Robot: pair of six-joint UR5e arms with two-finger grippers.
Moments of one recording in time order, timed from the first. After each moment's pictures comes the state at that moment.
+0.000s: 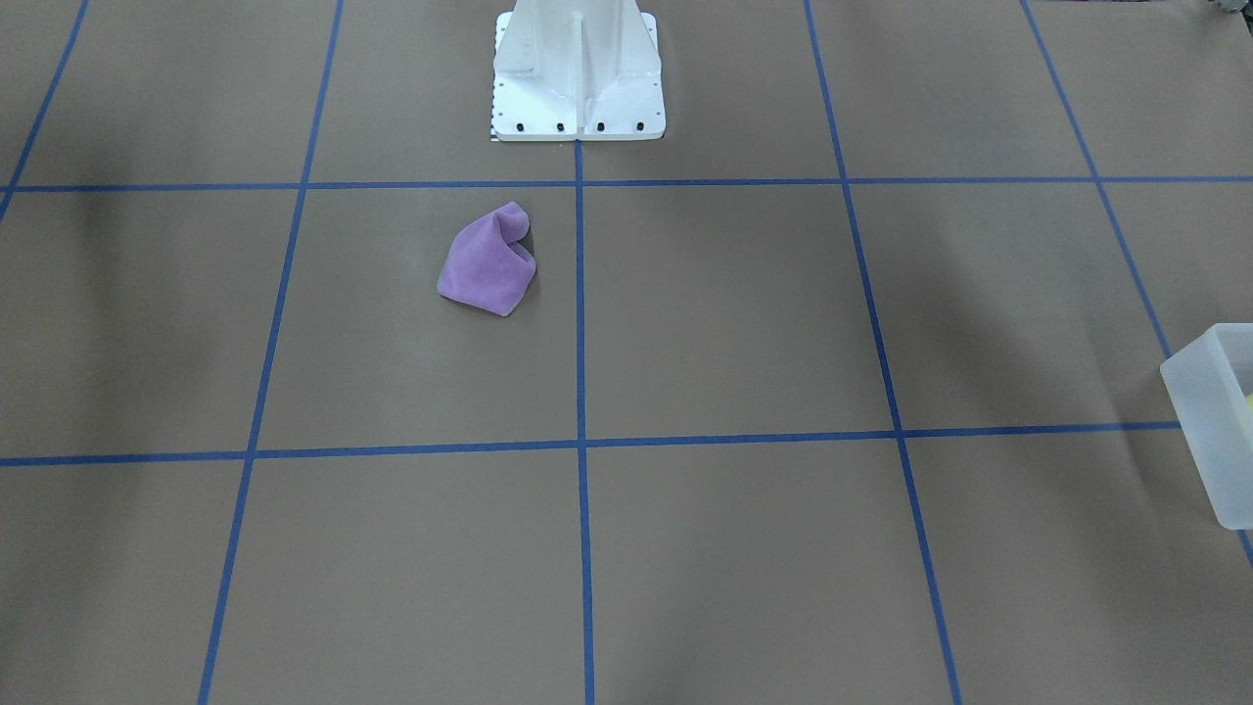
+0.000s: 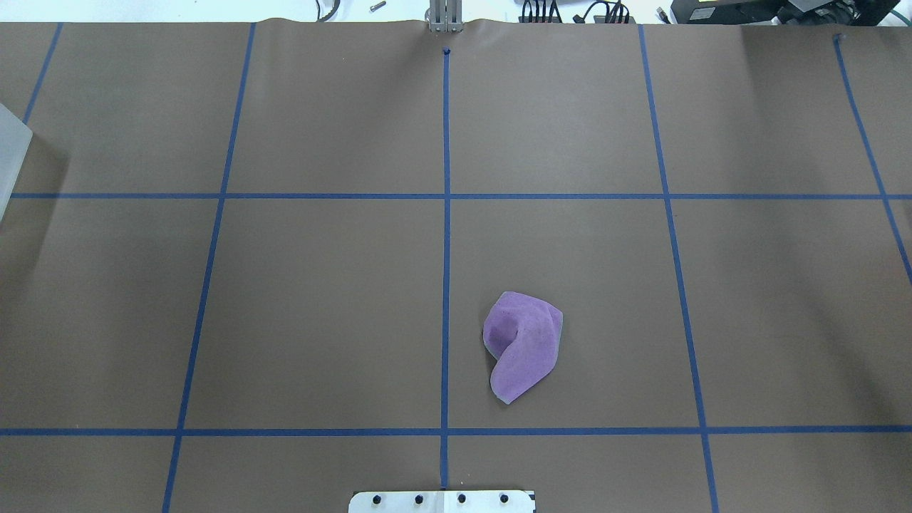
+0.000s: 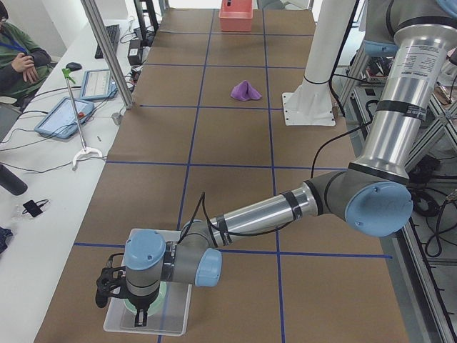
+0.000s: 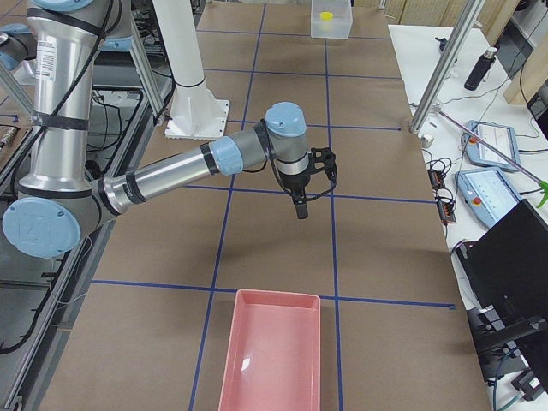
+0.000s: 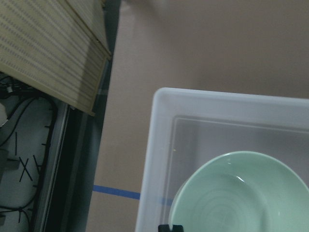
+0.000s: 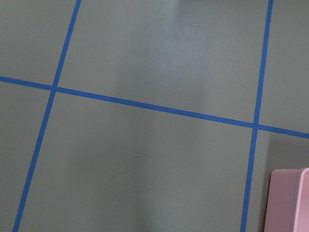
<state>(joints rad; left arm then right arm) -1.69 -1.85 -0.91 -2.17 -2.08 -0.22 1.39 -1.71 2.10 -1.56 2.28 0.23</state>
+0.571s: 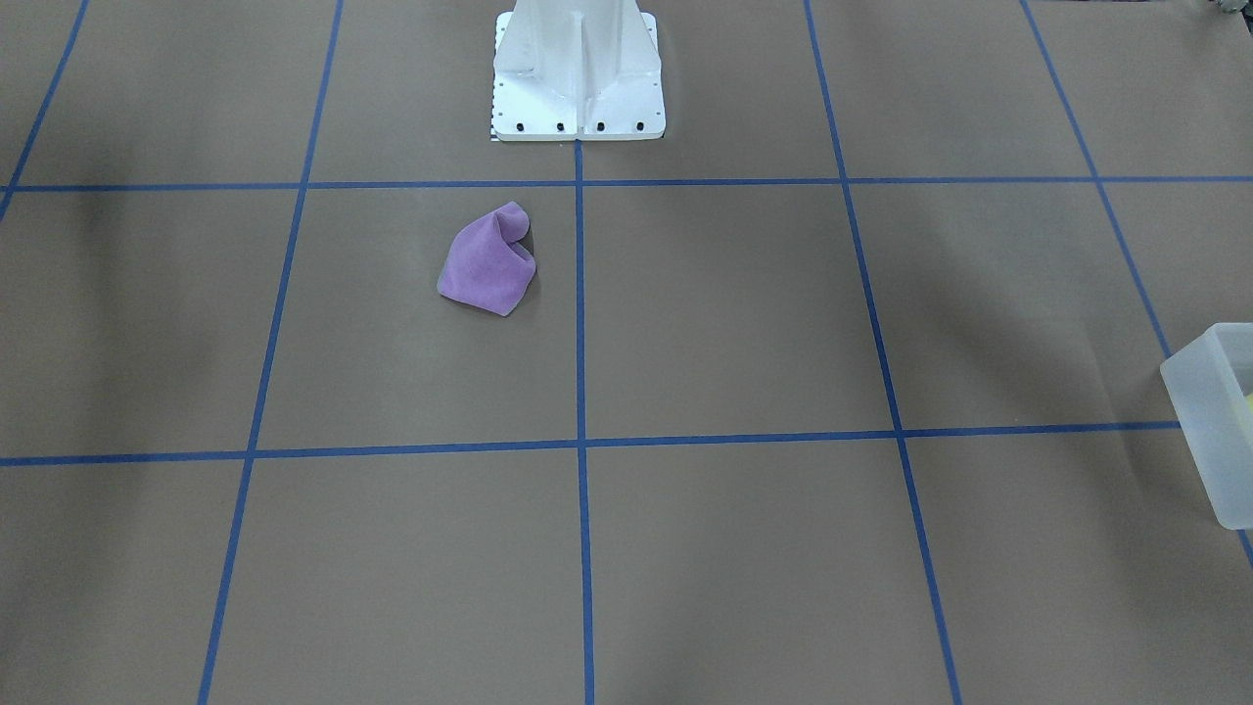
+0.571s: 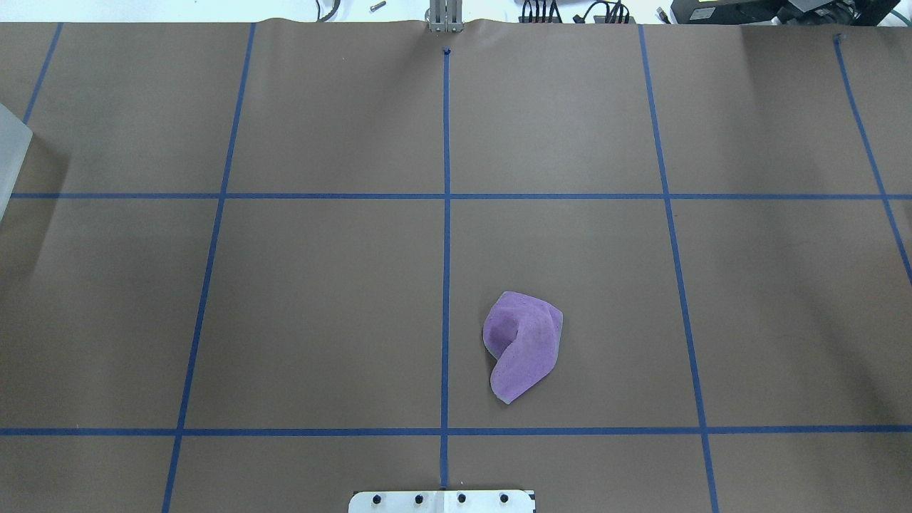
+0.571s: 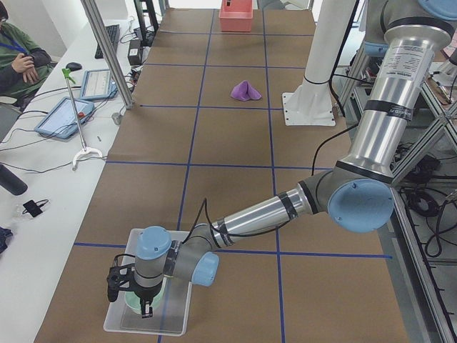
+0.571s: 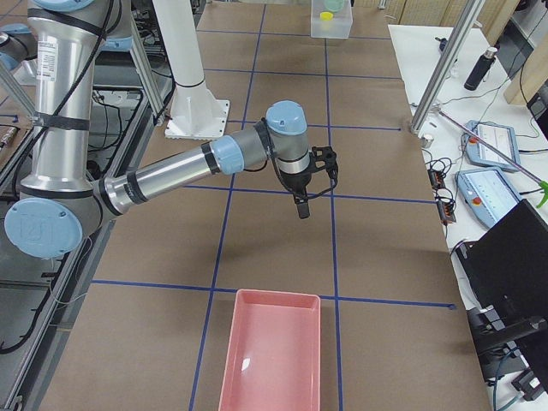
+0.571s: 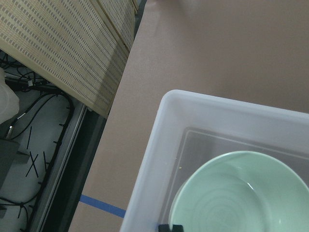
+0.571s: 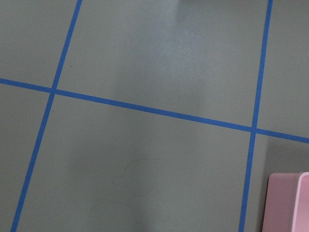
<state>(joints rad) -1.57 -1.85 -0.84 -2.31 -2.00 -0.45 1.39 -1.70 2.10 -1.56 2.27 0.23</state>
